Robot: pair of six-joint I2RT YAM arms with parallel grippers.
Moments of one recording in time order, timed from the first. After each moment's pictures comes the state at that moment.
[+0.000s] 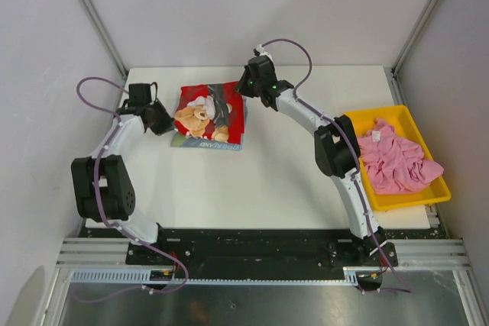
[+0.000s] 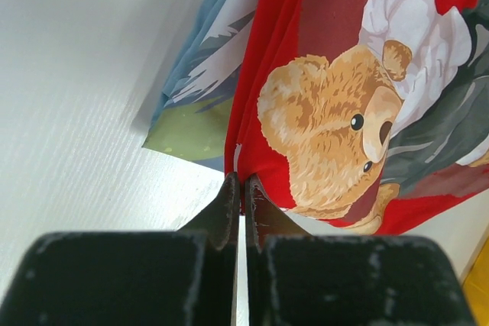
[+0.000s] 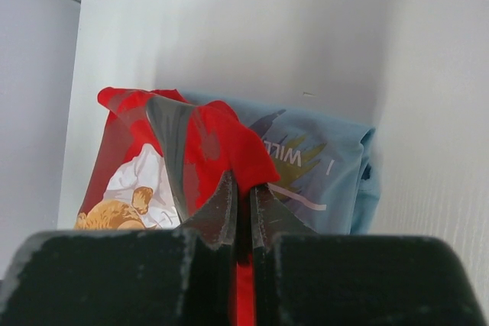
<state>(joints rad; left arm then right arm) 0.07 1.59 1.17 -0.49 0.13 -0.57 0.57 2.36 2.12 -0.22 0.01 0.70</state>
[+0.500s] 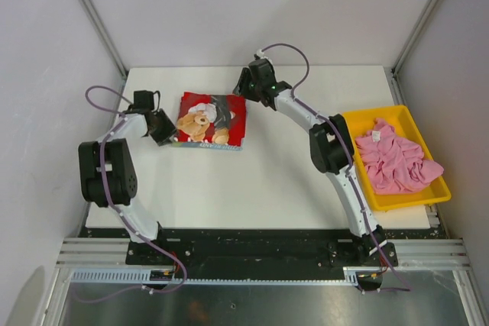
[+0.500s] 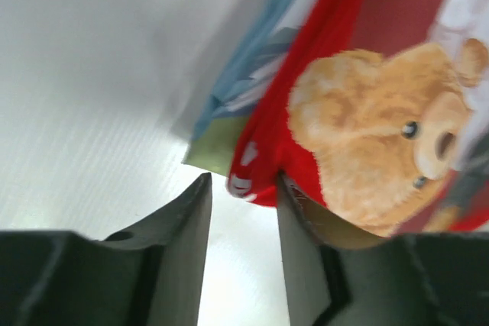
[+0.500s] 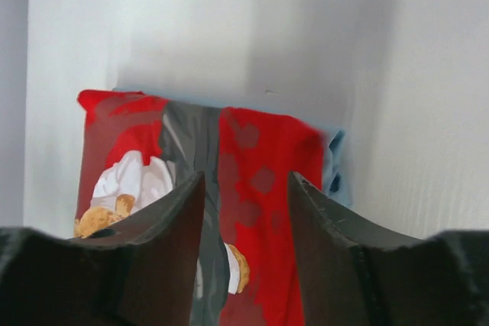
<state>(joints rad) 0.08 1.71 1.16 -0.48 0.12 -0.56 0.56 2.46 2.18 -0.25 0.00 0.70</state>
